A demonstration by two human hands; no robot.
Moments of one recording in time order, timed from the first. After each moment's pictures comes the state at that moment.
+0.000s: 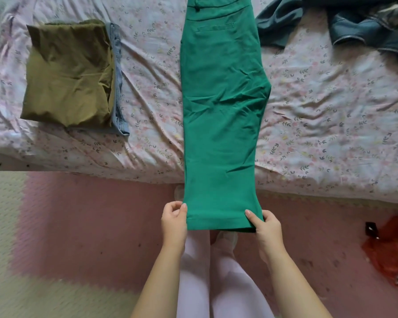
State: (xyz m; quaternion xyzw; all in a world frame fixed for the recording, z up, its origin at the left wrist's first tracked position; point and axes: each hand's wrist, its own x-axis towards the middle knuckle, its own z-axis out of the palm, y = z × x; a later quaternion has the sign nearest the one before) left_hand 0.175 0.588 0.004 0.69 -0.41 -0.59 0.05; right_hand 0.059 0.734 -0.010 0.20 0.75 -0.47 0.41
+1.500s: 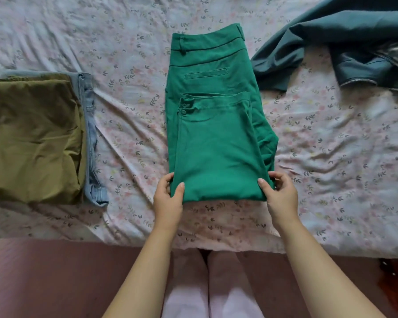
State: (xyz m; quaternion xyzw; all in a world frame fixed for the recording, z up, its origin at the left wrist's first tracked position) left_hand 0.018 0.435 -0.039 0.56 -0.56 -0.60 0.10; right_hand -0.124 0.595 -0.054 0.07 0.82 -0.50 0.28
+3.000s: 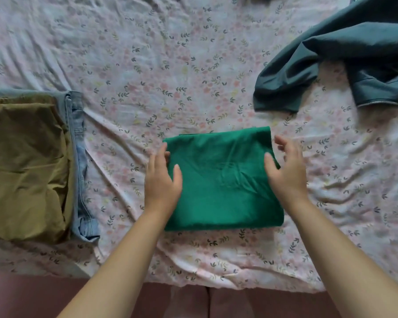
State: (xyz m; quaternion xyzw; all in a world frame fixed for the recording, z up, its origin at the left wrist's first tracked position) left_hand -0.053 0.352 -0.059 0.45 -0.80 -0.39 0.09; right_hand -0.216 0.516 -0.054 -0.16 0.90 -0.38 0.16
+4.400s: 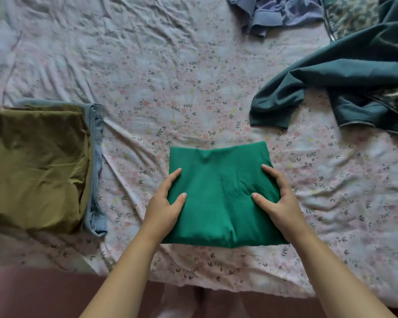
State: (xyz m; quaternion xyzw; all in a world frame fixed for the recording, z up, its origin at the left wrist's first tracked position) left_hand -0.009 0.378 -0.015 0.43 -0.69 -0.59 0.03; right_hand -0.175 0.558 -0.015 -0.14 0.76 -0.52 0.35
